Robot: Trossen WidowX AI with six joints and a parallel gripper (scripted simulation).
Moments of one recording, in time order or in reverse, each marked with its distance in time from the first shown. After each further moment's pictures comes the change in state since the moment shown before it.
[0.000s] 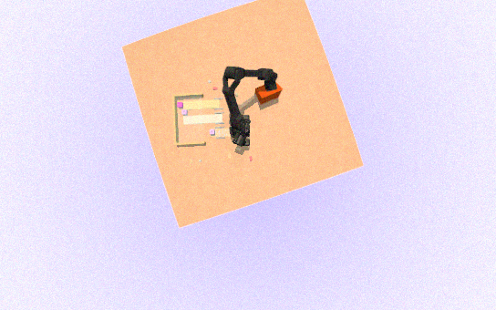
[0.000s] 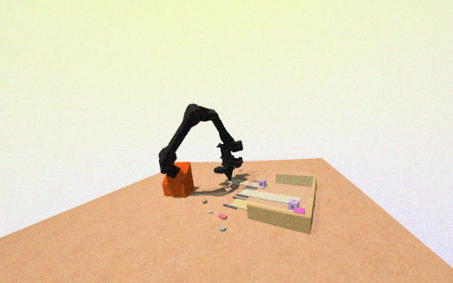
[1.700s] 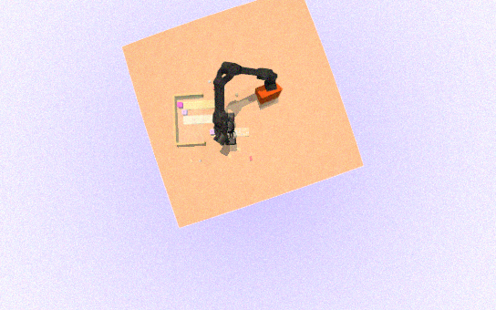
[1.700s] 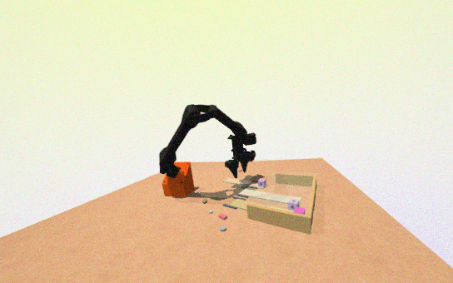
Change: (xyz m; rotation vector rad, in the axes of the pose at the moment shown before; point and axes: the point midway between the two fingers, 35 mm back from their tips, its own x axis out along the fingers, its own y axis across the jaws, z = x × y) arm -0.042 -0.005 0.087 -0.029 0.024 -0.012
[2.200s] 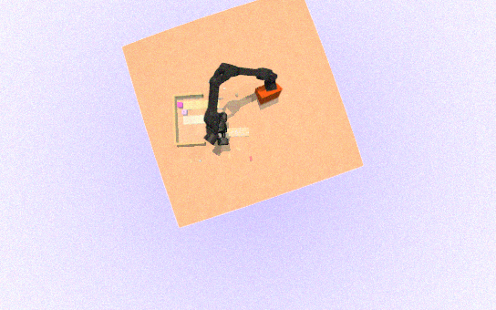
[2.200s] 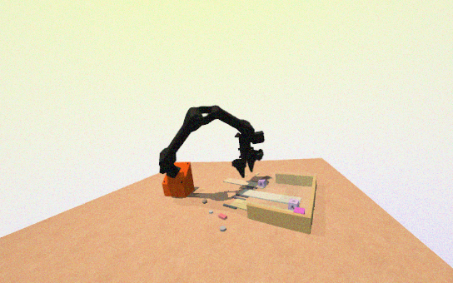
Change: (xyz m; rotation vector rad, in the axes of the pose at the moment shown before) arm -0.007 -0.002 0.045 0.003 -0.003 0.001
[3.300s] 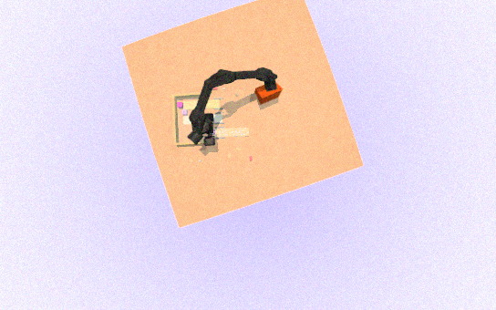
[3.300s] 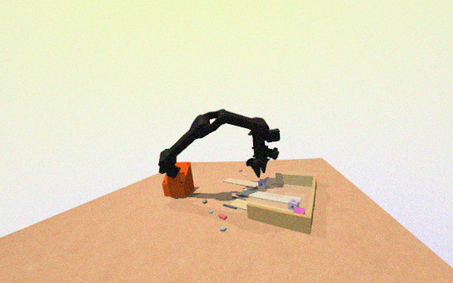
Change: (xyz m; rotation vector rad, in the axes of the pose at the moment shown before) arm -0.007 -0.002 0.079 0.003 -0.005 0.001
